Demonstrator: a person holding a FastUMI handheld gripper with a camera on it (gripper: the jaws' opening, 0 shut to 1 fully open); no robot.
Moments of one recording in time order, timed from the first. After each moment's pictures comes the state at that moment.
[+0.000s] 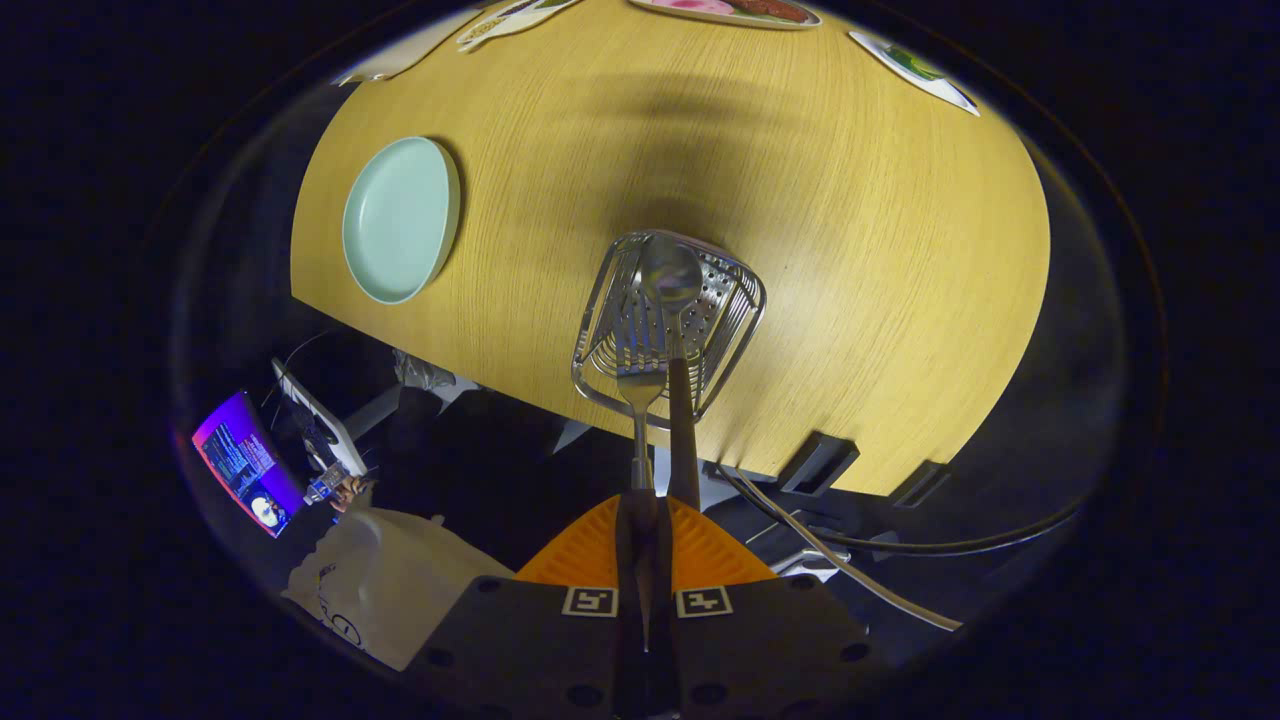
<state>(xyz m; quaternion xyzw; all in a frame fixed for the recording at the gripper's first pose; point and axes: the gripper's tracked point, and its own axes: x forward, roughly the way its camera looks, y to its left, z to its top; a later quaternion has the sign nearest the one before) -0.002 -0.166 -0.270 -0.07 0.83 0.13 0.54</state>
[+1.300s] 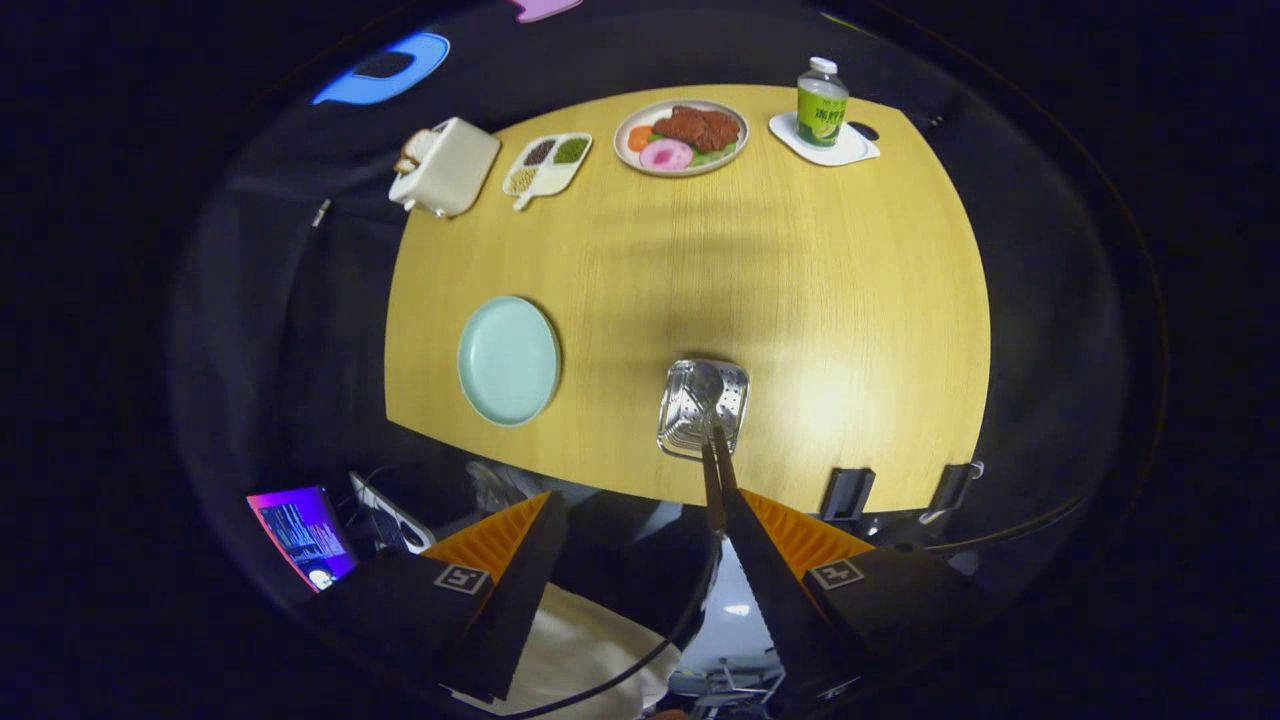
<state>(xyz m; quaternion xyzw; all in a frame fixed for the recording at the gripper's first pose) 0.038 -0.134 -0.146 0.09 0.64 0.11 0.76</state>
